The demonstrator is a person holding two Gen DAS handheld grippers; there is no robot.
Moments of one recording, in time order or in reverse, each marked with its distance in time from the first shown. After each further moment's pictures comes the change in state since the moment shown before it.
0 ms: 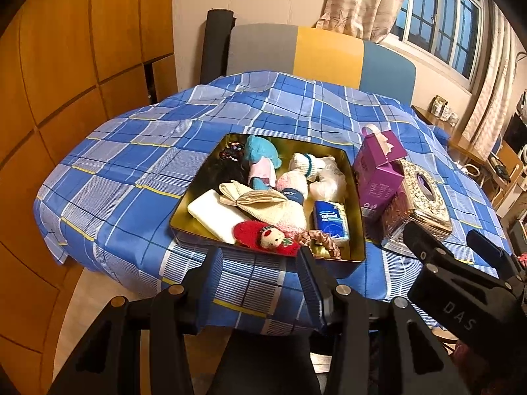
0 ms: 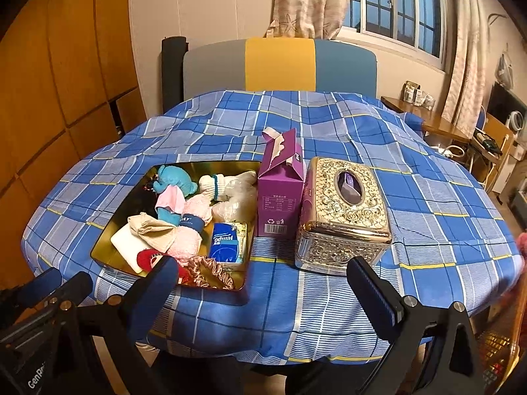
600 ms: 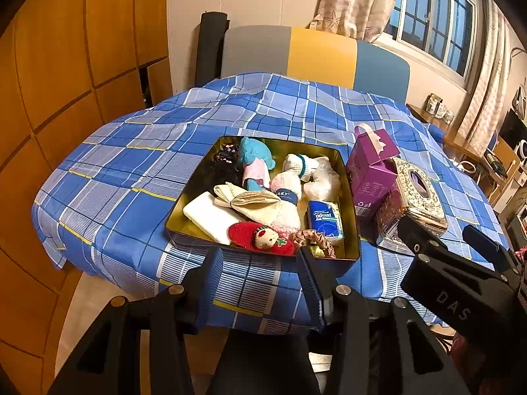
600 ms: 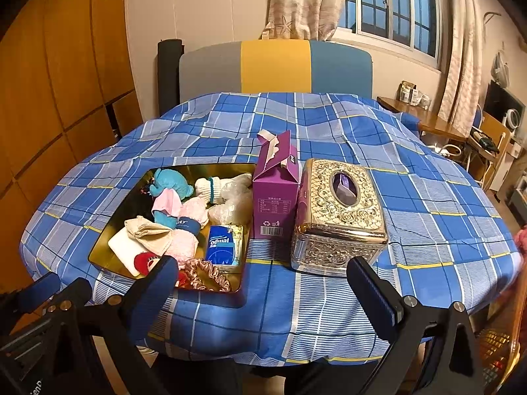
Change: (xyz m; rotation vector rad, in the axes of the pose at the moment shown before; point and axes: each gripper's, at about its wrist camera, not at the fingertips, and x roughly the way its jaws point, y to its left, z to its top) left arm -0.004 -0.004 -0.001 0.019 -0.012 -0.005; right arm 0.000 -0.003 0.001 0.012 -0.006 -0.009
